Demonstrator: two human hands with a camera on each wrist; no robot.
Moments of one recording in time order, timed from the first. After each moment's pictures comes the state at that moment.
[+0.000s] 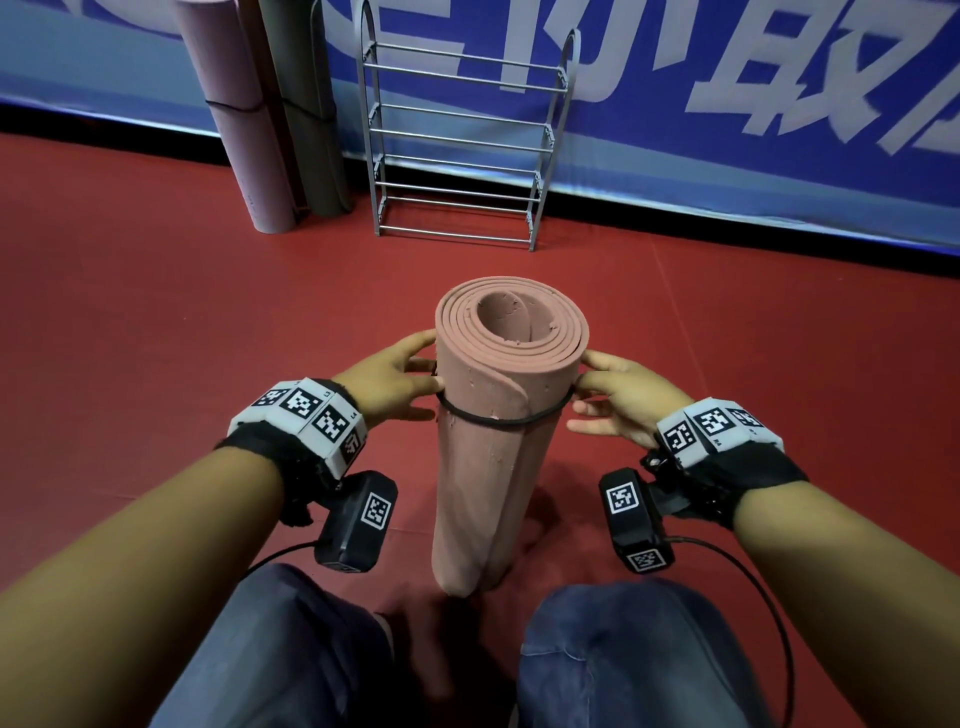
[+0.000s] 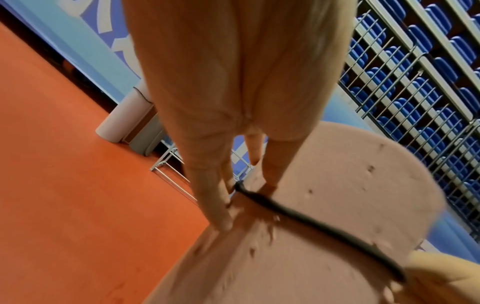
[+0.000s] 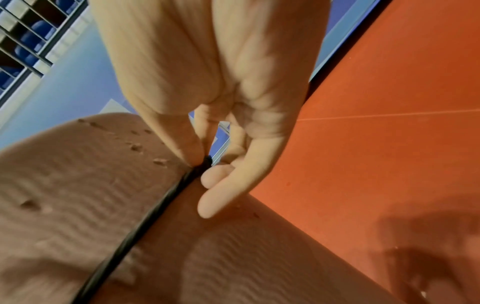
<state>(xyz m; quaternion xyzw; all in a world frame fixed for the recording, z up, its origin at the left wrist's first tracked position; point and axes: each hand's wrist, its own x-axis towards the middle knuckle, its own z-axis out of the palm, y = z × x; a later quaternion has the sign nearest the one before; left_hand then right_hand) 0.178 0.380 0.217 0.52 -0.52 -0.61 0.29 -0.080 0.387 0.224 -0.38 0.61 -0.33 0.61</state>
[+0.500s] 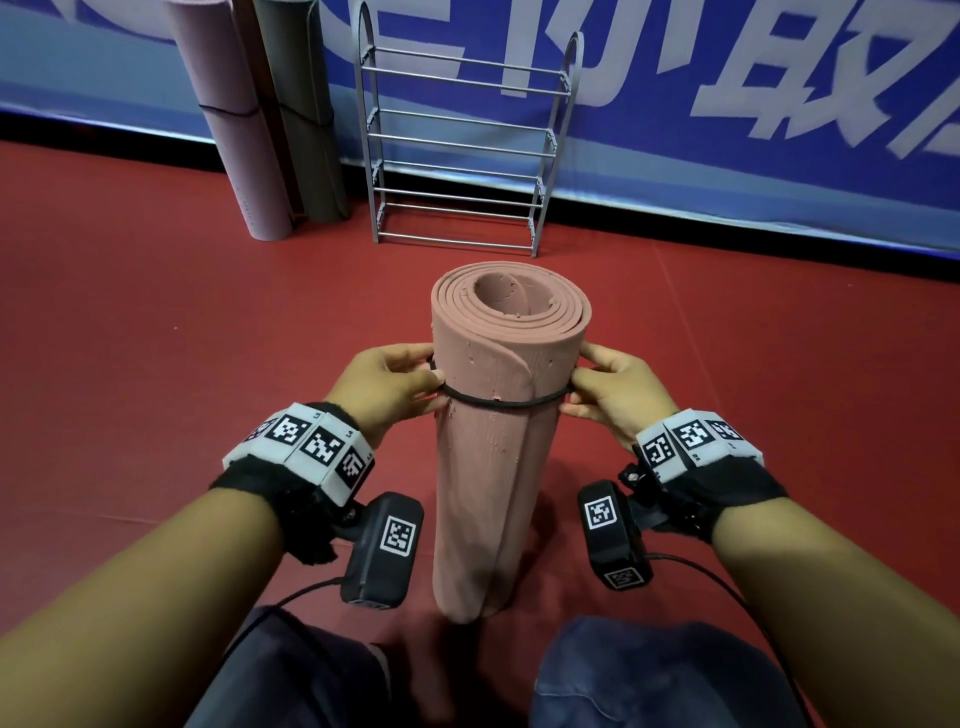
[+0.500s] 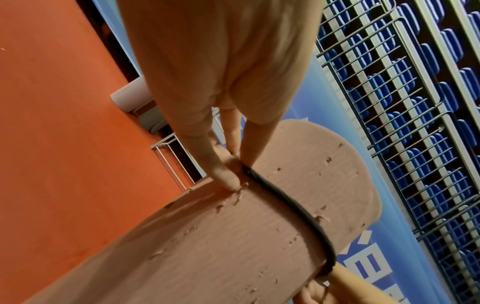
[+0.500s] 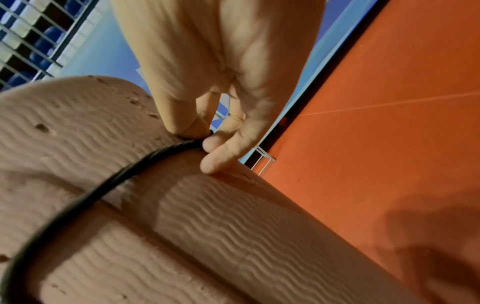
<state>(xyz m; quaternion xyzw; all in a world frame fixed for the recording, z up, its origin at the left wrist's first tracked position) 0.170 0.361 0.193 0.52 -0.40 -0.61 0.44 -0.064 0.354 0.192 -0.40 0.61 -0.44 0.52</state>
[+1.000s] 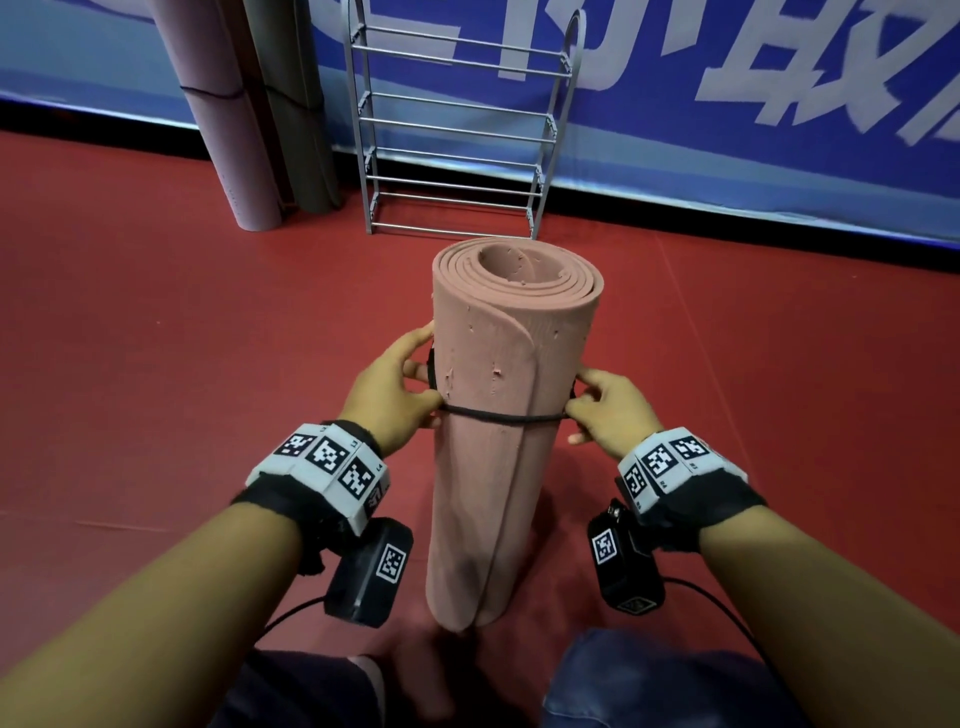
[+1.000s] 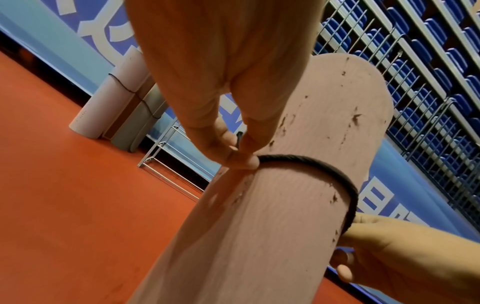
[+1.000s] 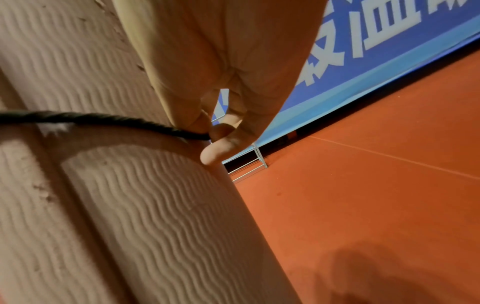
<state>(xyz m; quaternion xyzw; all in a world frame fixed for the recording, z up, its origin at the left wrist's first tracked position) 0.165 0.341 0.152 0.56 -0.56 -0.47 0.40 -0.081 0.330 0.126 -0.52 0.68 -0.31 0.41</state>
